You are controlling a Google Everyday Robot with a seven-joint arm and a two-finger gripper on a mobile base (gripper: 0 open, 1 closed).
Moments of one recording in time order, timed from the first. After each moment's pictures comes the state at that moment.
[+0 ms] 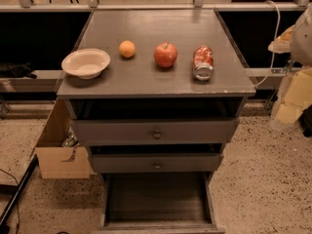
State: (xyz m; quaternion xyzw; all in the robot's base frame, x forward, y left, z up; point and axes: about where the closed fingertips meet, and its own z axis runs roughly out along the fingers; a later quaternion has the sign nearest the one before) arm 0.438 -0.217 0.976 -0.60 0.78 -0.03 0.16
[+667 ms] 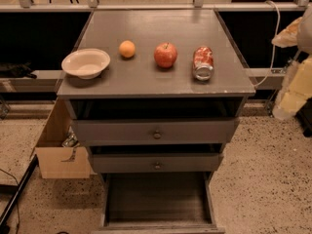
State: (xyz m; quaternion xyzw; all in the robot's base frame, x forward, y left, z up) arm 0.453 -0.225 0.983 -0.60 0.78 -0.01 0.18
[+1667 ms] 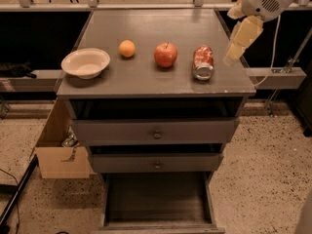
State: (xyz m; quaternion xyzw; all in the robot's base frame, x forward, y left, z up) arm 0.619 -0.185 0.972 -0.61 0.76 0.05 0.23
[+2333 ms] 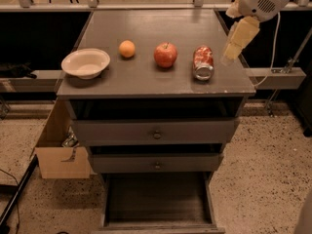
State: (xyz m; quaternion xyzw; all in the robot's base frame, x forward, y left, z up) arm 0.627 -0.179 0.971 -0.61 0.76 0.03 0.23
